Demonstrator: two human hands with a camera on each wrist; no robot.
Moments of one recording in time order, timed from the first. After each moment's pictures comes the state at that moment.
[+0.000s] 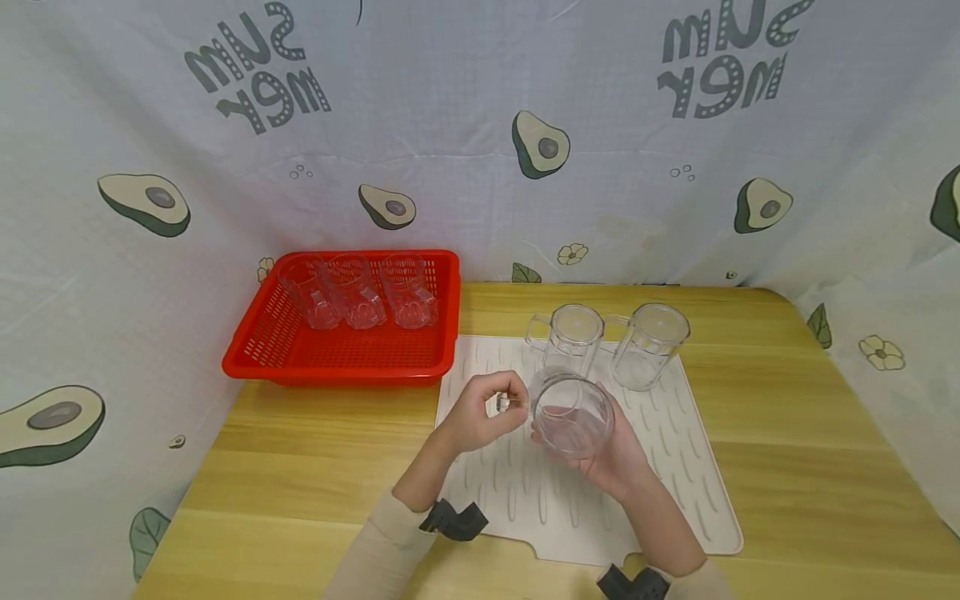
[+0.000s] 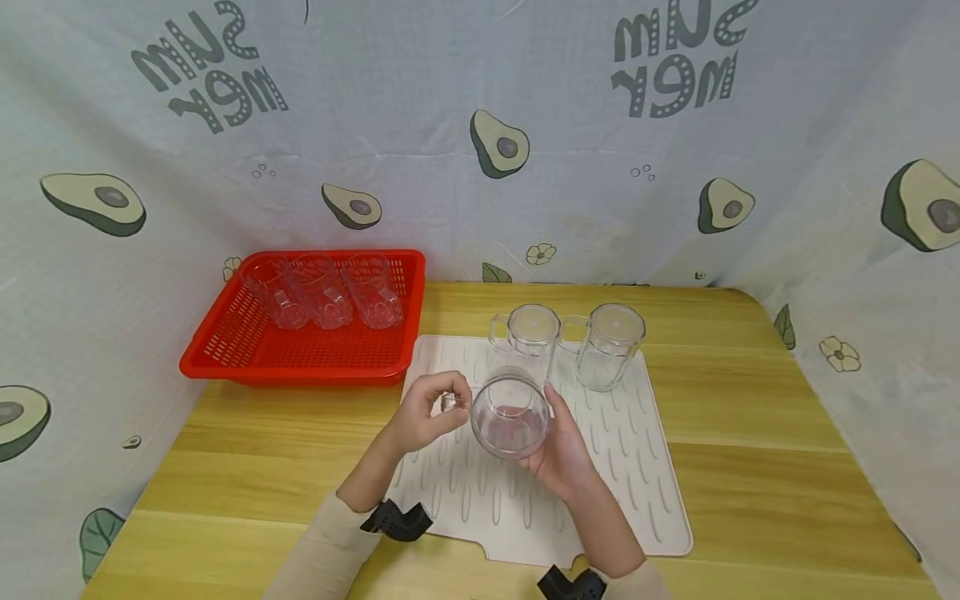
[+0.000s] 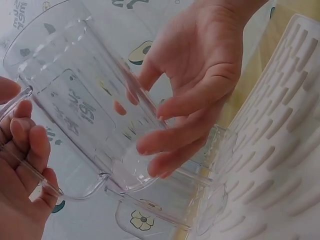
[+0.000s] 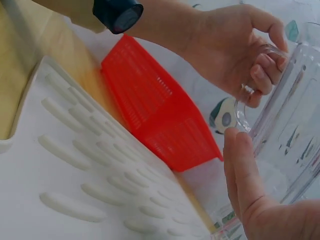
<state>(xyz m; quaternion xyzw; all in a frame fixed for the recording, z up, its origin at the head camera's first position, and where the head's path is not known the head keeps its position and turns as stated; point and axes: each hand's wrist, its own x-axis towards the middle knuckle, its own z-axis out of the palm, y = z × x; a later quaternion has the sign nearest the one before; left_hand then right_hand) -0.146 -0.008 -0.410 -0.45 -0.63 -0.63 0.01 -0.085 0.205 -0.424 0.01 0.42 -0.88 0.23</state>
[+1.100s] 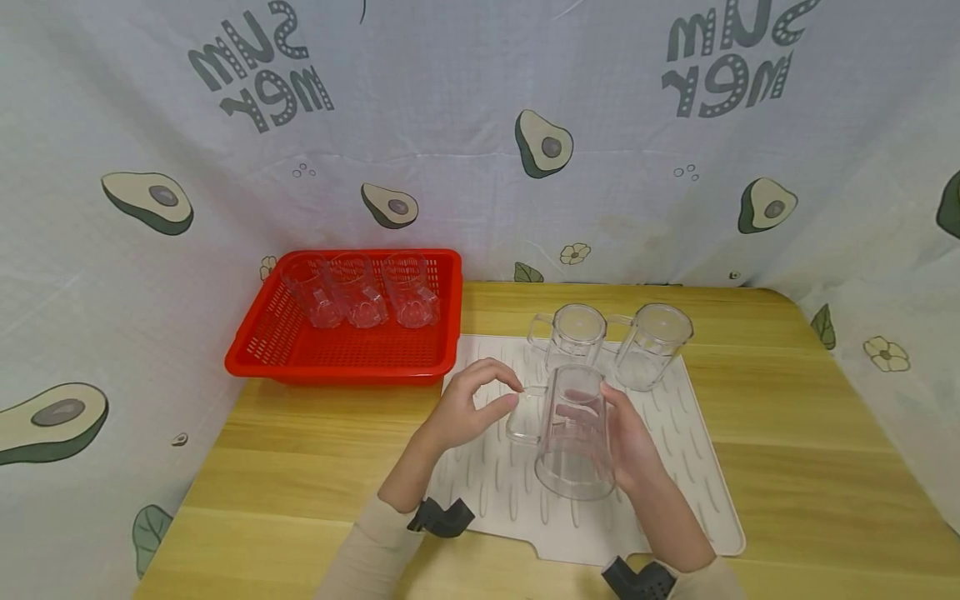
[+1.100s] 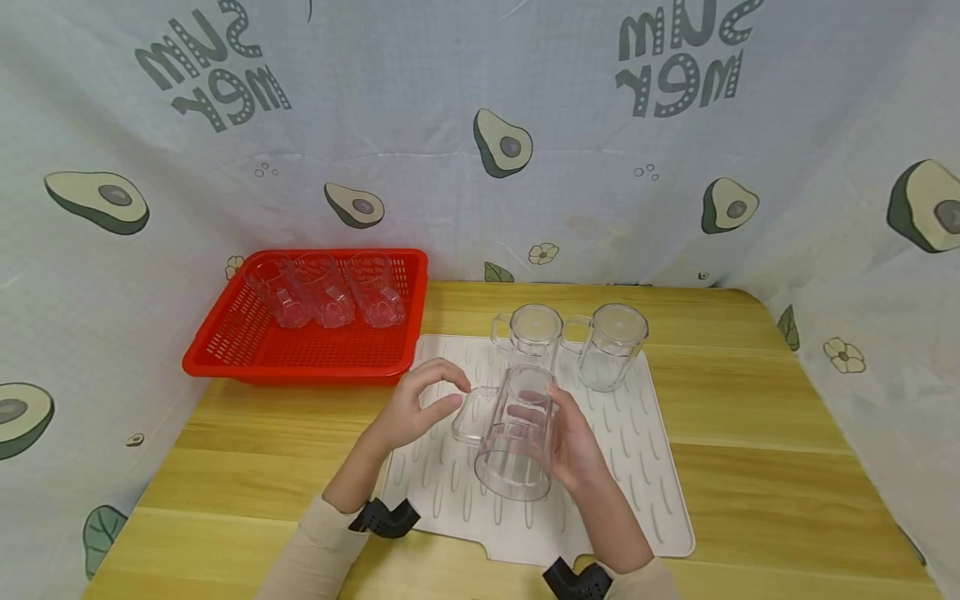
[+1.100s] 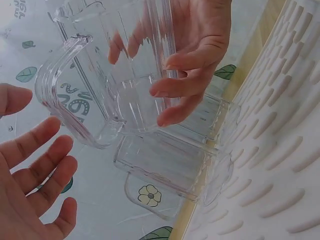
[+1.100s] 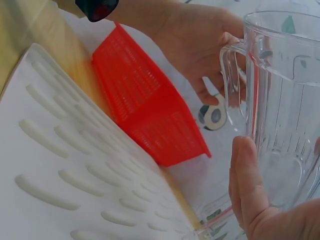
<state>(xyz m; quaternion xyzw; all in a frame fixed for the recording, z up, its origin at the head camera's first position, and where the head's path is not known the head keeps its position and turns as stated) -0.151 -0.026 -0.415 -0.40 -0.72 -0.57 0.04 -0.088 0.210 -0.417 0.02 0.54 -0.83 0.14</state>
